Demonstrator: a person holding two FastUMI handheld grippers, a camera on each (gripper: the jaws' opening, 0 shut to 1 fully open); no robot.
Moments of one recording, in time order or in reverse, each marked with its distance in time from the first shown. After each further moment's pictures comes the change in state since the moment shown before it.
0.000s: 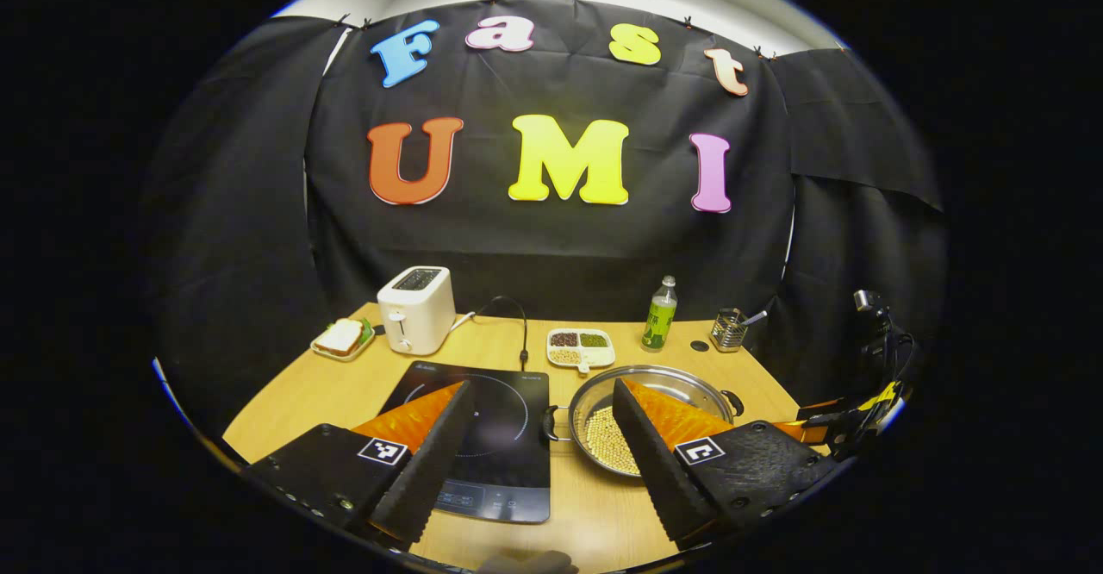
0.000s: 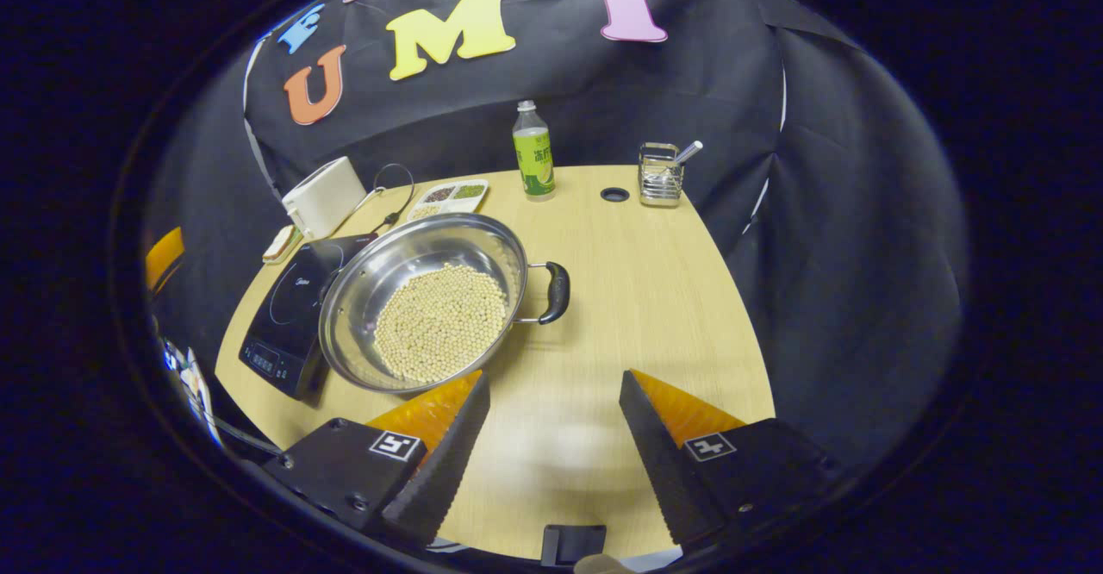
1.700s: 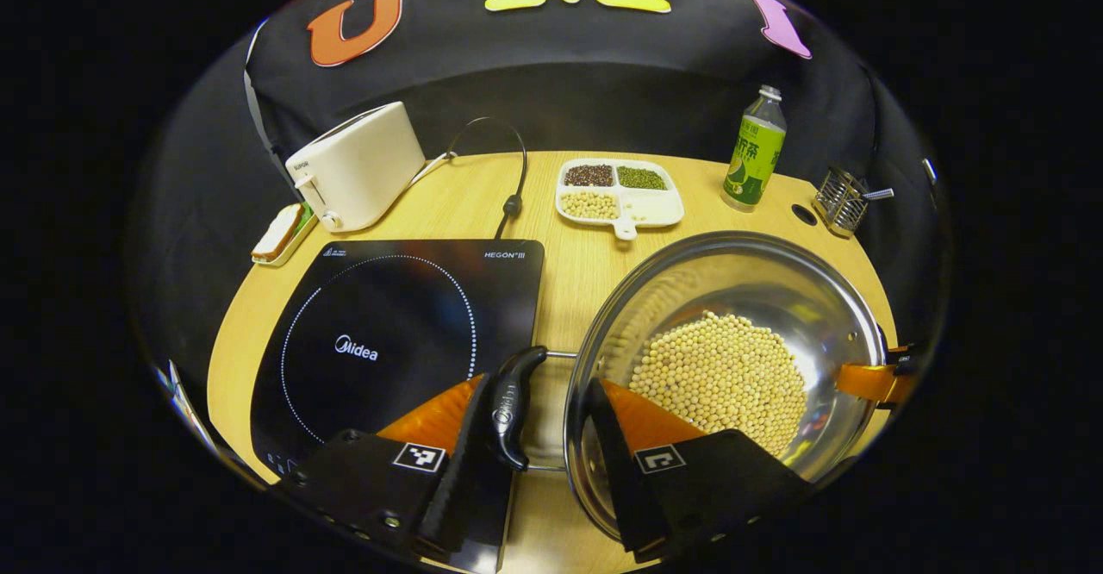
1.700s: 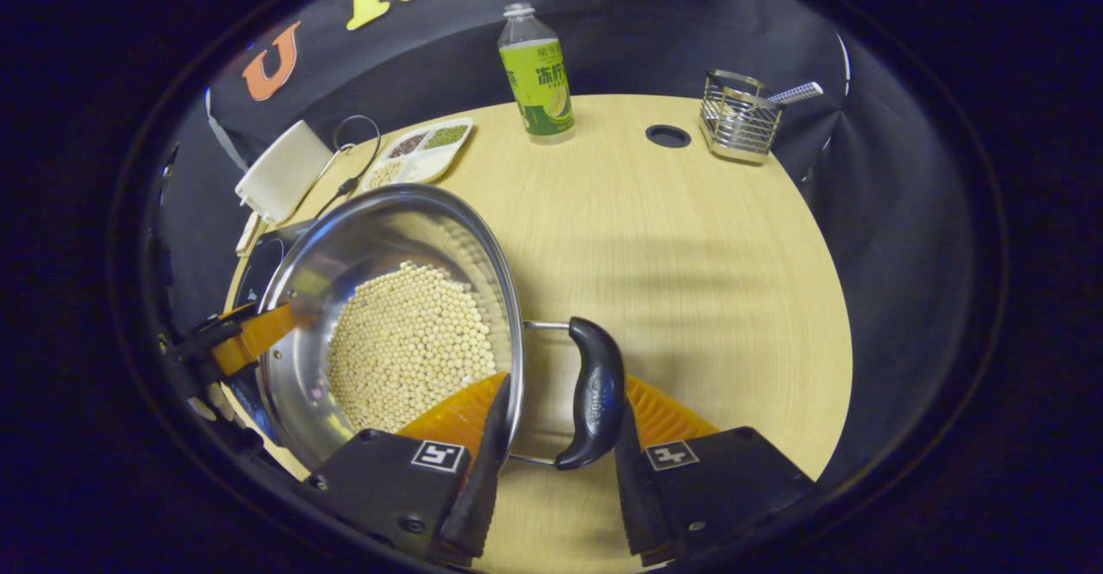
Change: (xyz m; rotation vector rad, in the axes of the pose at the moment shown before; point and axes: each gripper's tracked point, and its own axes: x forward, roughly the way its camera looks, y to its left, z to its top) left arm 0.180 -0.008 -0.149 0.068 0.542 0.149; right arm 0.143 0.016 0.035 0.013 0.277 0.056
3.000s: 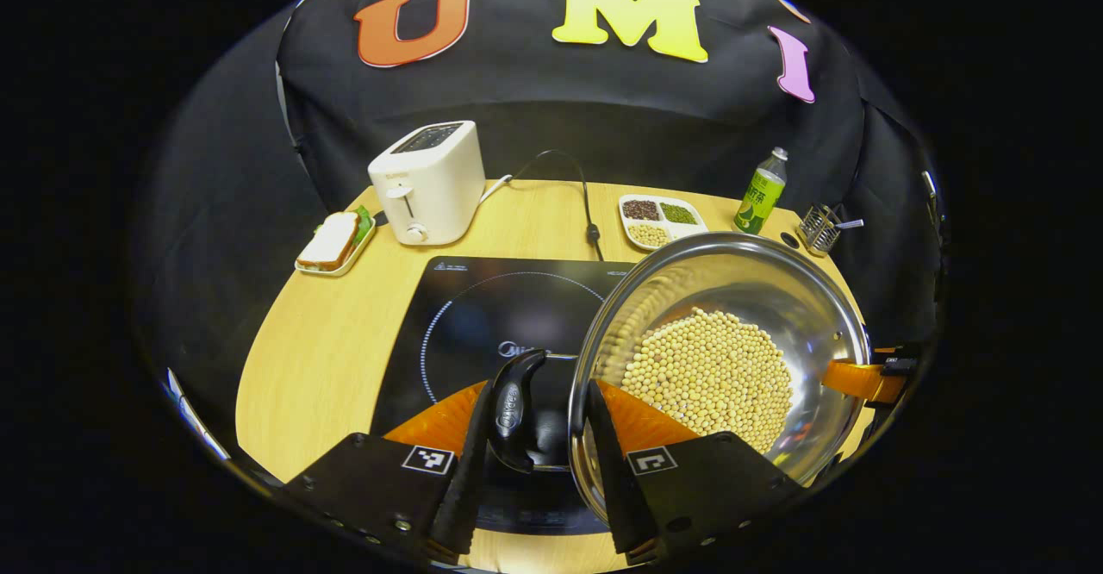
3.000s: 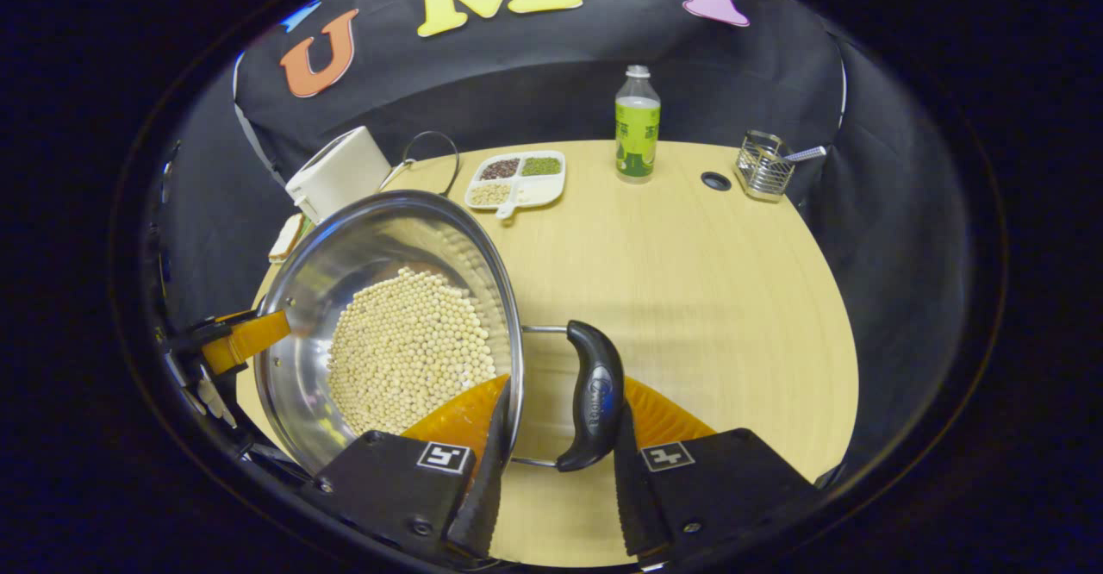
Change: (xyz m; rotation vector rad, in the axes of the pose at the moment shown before) left arm -0.033 0.074 0.013 -0.033 -0.054 -0.079; right arm -0.073 0.155 -0.025 -0.018 -0.108 -0.027
